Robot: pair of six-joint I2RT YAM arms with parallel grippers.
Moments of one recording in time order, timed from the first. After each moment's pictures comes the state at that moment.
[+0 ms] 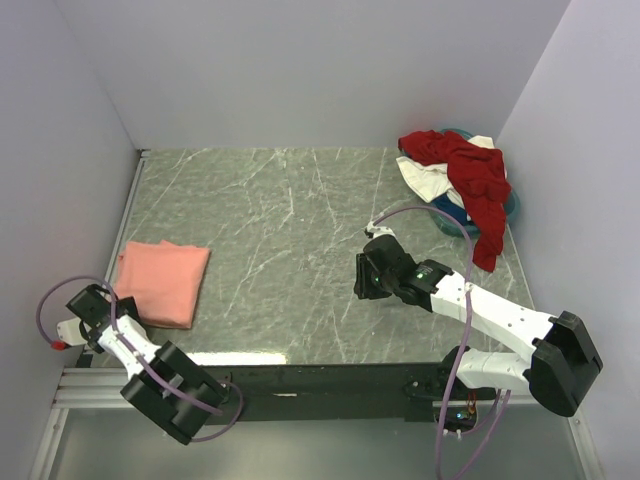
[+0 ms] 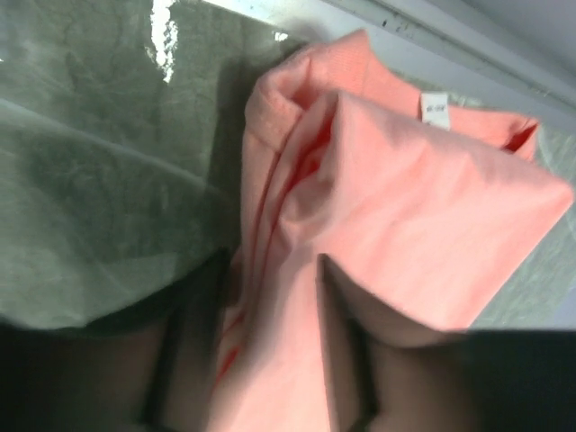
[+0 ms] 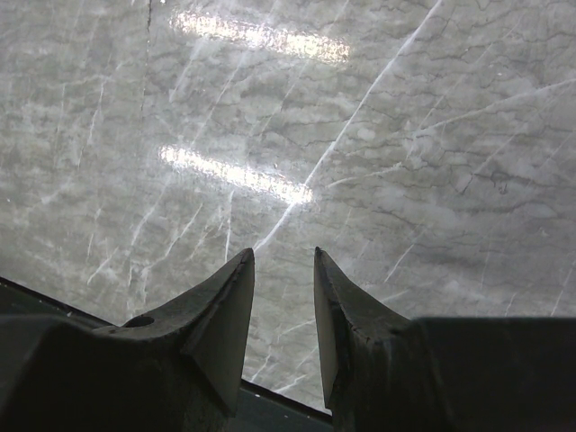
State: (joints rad) left arm 0.93 0.91 0.35 -0.37 0.02 -1.05; right arm 0.76 1.17 0.75 -0.49 0.11 0.58
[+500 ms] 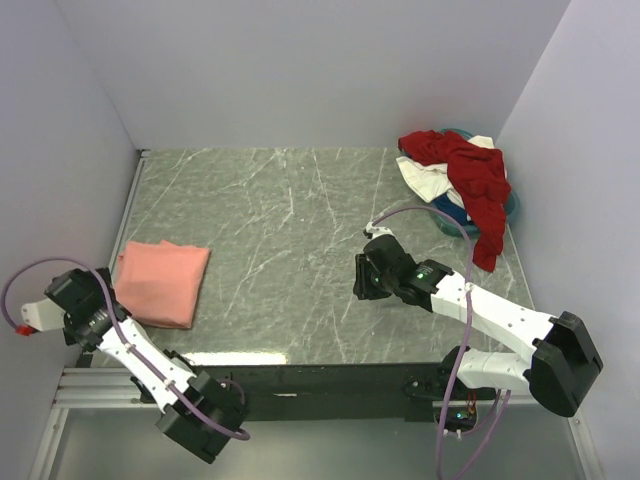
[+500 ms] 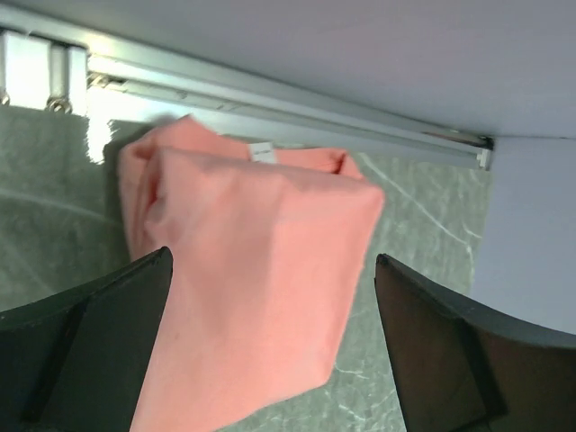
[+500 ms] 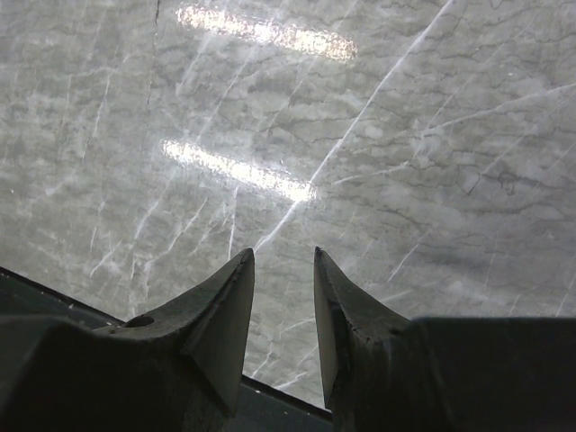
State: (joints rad) left arm 0.93 0.71 0.55 -0.50 -0.04 -1.01; right arm 0.76 1.16 0.75 -0.49 0.10 0.57
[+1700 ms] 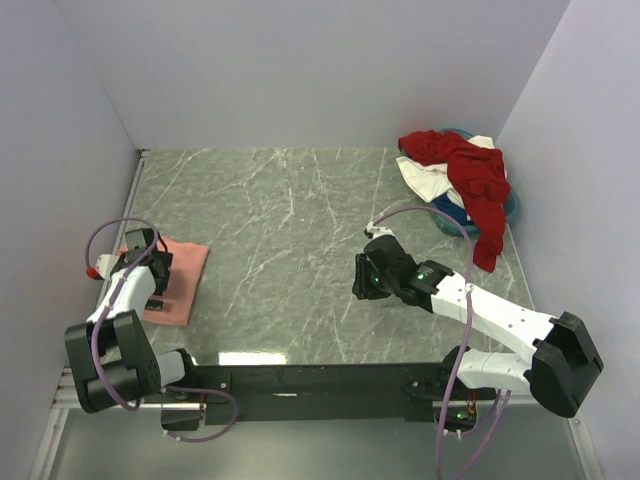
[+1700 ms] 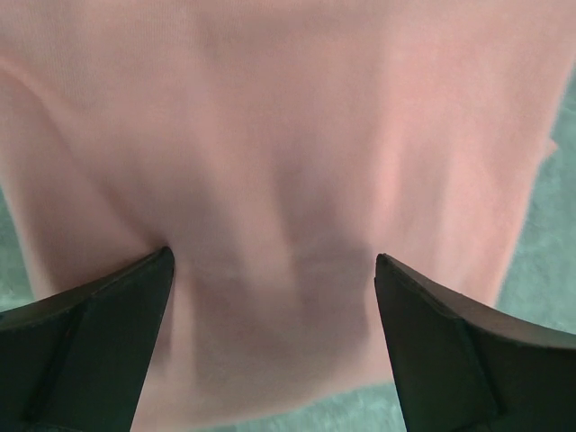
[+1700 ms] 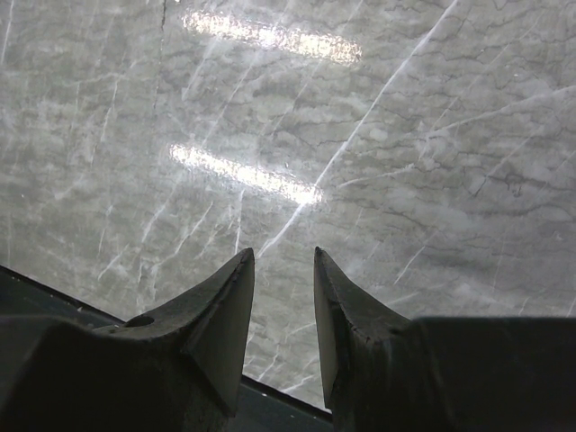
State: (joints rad) left arm 0.29 1.27 0.62 -0.45 -0.38 -1.16; right arm 0.76 1.16 0.74 -0.47 0.09 0.59
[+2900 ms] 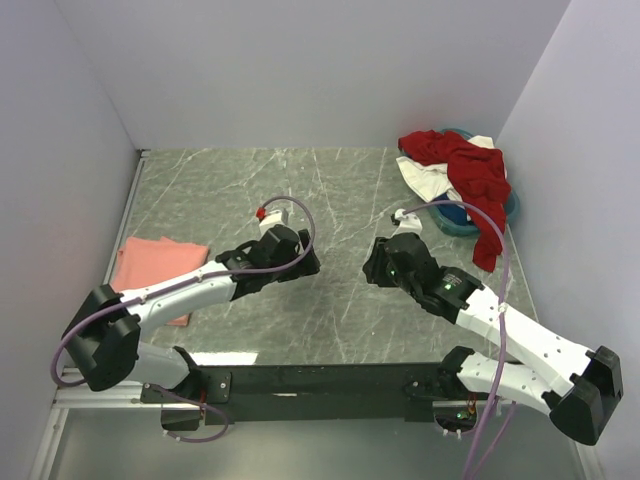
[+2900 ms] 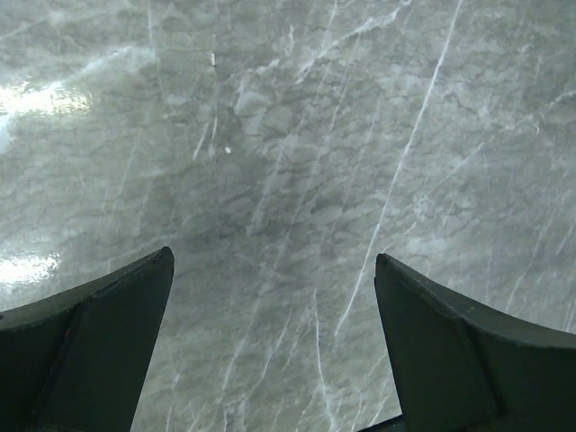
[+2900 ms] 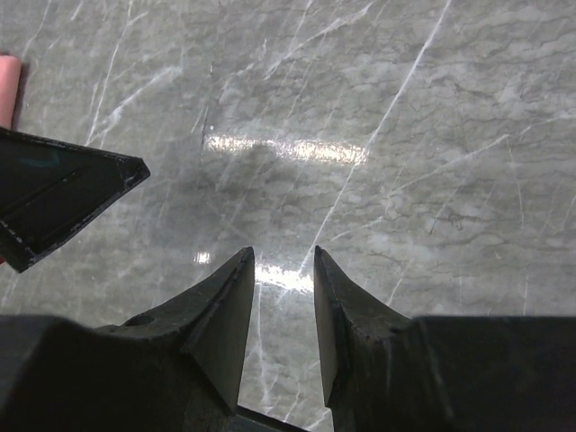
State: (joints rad) left arm -0.82 1.36 0.87 -0.27 -0.27 -0.91; right arm 0.76 0.96 0.77 -0.48 0.28 0.66
